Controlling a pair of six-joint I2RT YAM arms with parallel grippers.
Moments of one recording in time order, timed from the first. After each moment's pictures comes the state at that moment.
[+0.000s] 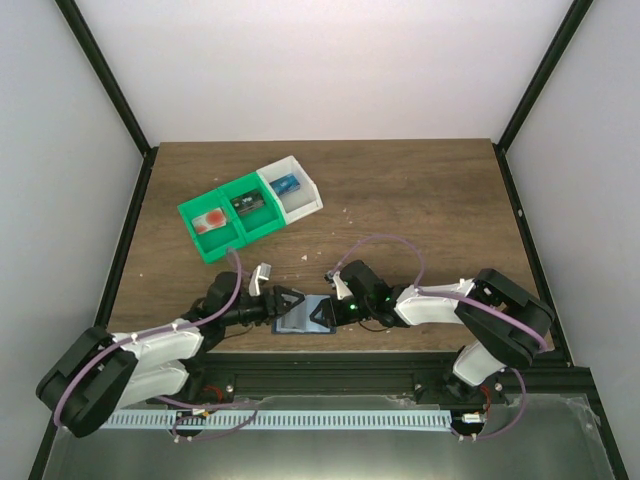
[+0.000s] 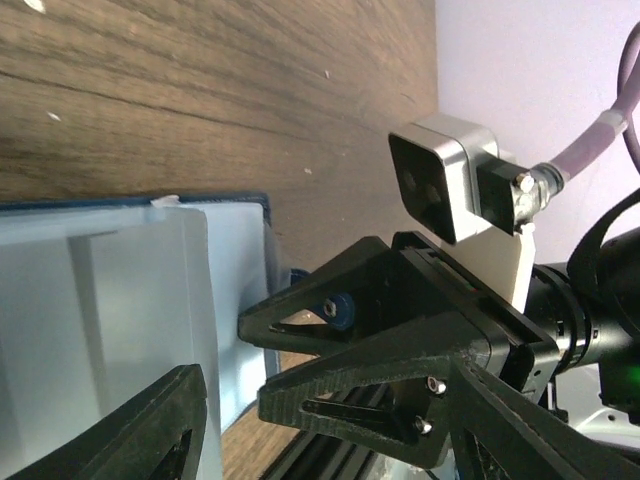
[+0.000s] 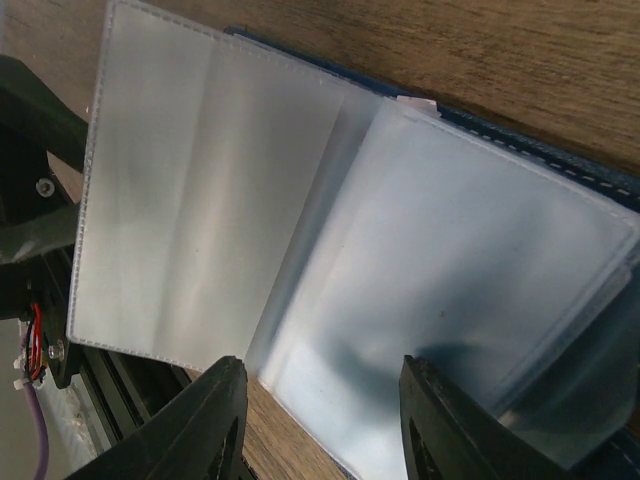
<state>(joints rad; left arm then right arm) -0.62 1.11 0.15 0.51 0.55 -1.11 0.90 1.54 0.55 0.17 -0.42 0.70</state>
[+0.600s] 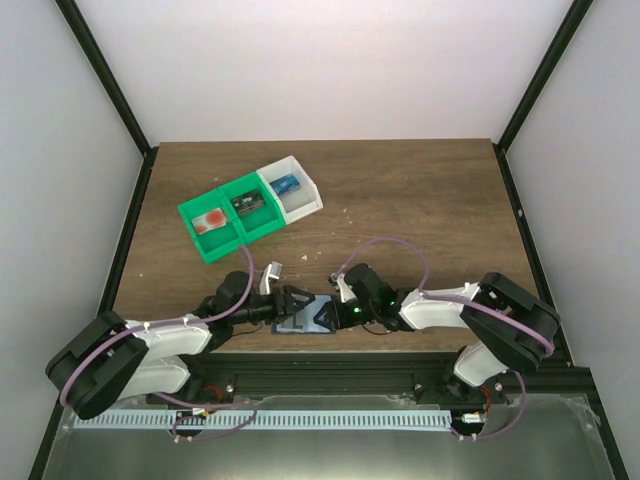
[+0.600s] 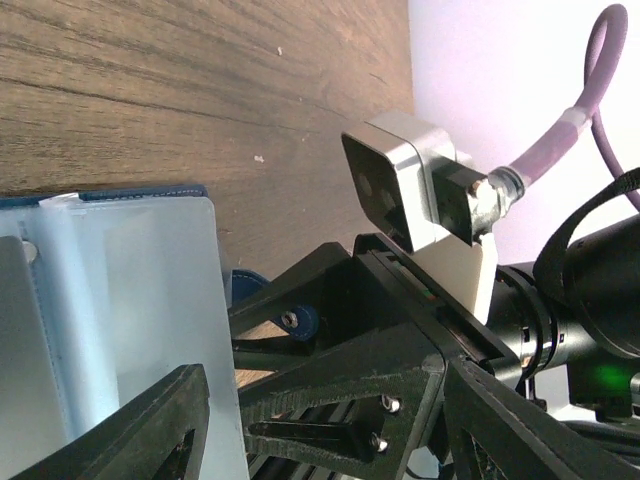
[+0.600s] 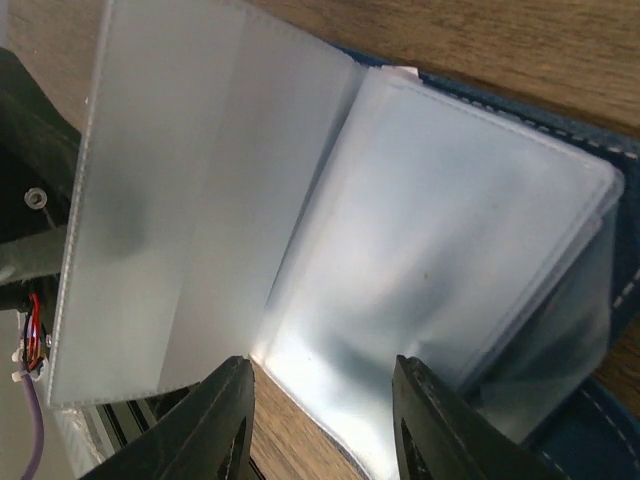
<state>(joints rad) -0.72 1.21 0.19 0.63 0.52 -1.17 0.90 1.51 0.51 0.20 -0.42 0.70</state>
